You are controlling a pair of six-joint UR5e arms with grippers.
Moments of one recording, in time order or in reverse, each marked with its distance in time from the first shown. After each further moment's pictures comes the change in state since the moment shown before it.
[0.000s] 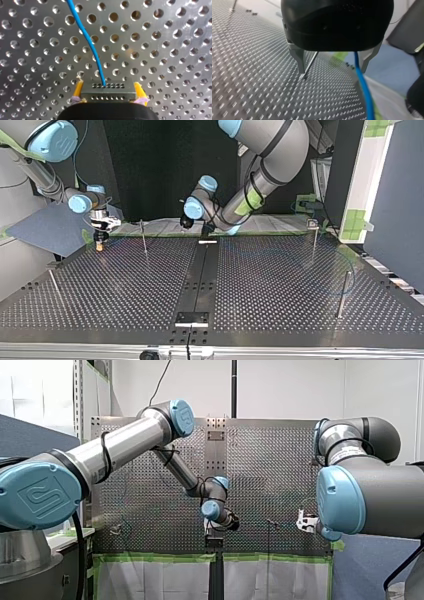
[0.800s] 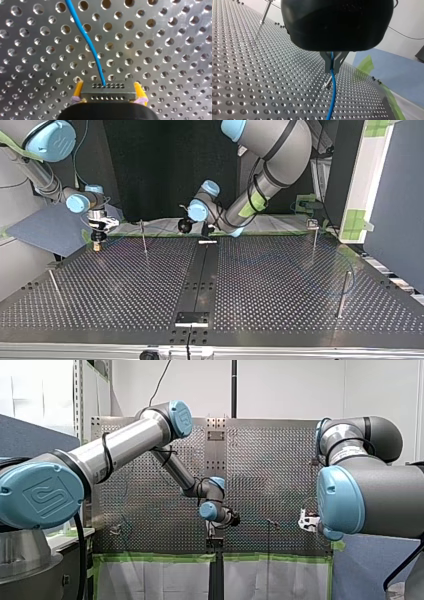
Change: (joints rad) left arm 0.033 -0.004 0.000 0.118 0.089 -0.138; right arm -0.012 -0.004 0.000 -0.007 0.003 0.005
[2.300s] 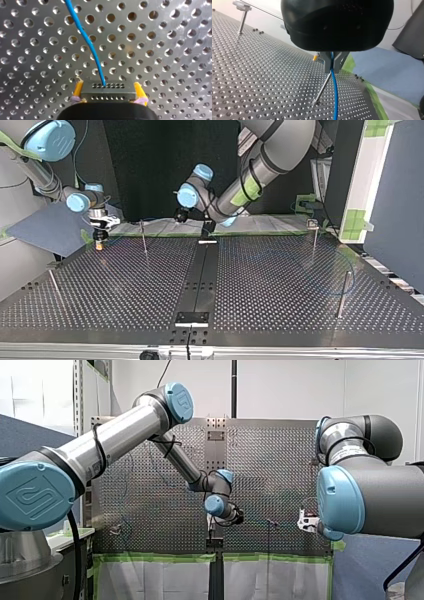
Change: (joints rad) left arm -0.085 0.097 -0.107 -0.036 -0.150 0.114; right arm 0.001 -0.011 0.021 0.000 -0.033 -0.013
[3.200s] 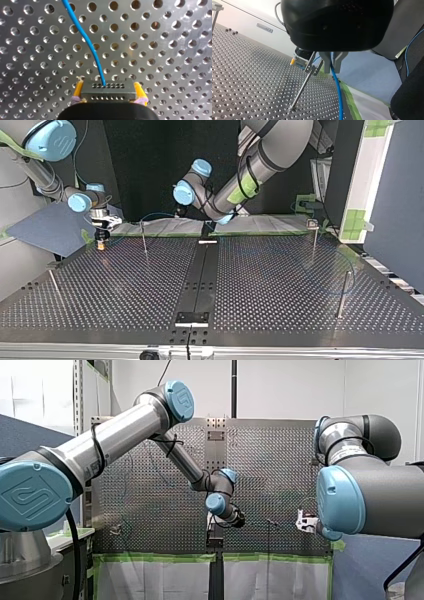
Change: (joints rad) left arm -0.027 0.004 0.000 -0.108 -0.013 0.075; right arm 0.010 -0.002 0.006 0.004 0.001 -0.020
